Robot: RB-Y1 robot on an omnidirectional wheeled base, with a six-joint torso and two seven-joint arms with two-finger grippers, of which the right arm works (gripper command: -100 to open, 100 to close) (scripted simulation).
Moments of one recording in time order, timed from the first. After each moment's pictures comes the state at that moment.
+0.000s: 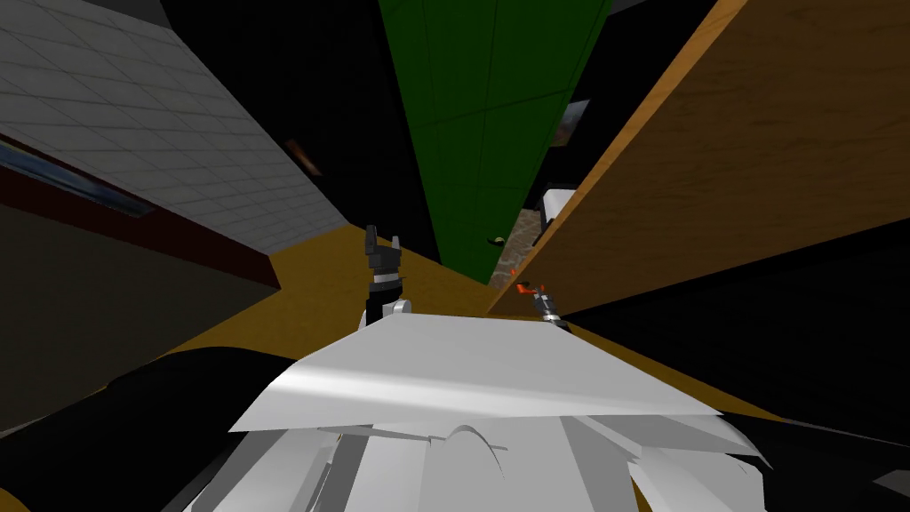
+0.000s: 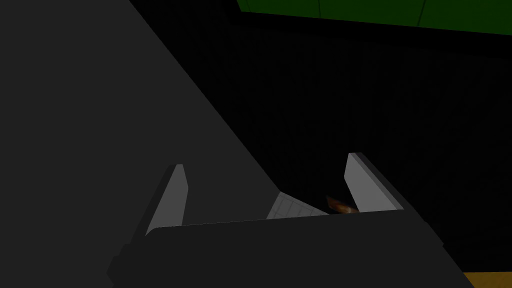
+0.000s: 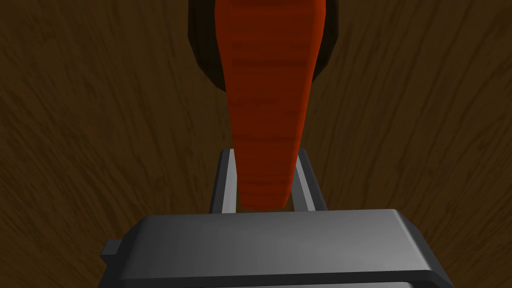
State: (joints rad) arm 0.02 -0.42 -0.20 -0.44 0.21 -1.15 -0.49
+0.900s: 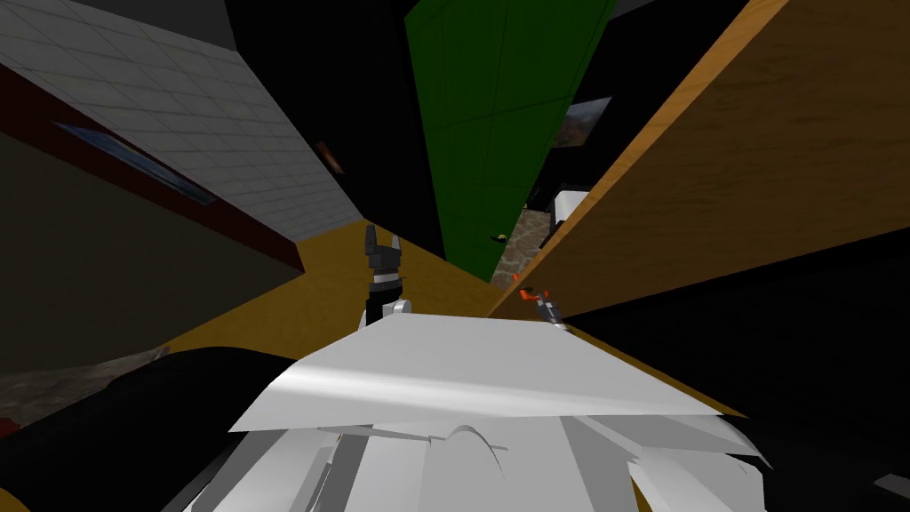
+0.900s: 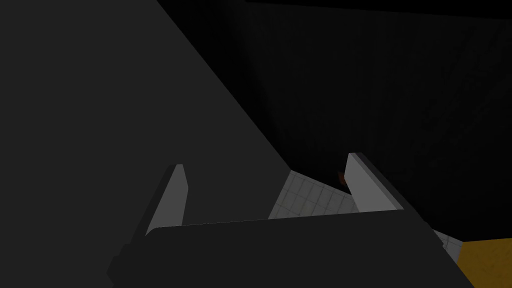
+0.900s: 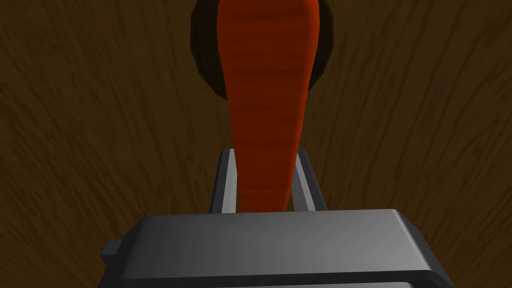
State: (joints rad) arm 0.05 -0.45 -0.19 -0.36 0.24 -1.29 -0.52
